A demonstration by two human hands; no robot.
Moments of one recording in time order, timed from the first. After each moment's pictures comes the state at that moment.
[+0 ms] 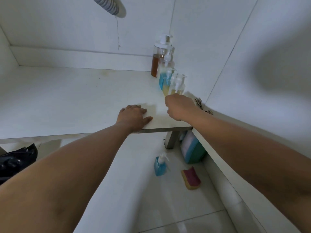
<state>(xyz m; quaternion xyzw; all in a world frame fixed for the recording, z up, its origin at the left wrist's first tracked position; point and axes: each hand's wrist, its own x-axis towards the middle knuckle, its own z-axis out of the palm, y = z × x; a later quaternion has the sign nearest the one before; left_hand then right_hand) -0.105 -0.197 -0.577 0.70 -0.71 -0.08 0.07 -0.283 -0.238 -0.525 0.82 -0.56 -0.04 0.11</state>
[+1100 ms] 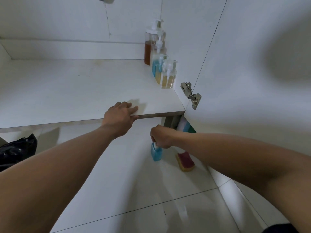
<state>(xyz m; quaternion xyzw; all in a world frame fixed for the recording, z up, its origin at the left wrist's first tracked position) -0.099 -0.140 -0.600 0.67 -0.73 -0.01 0.13 -0.289 -0.162 -0.632 0.86 -0.46 -0.17 -0.12</state>
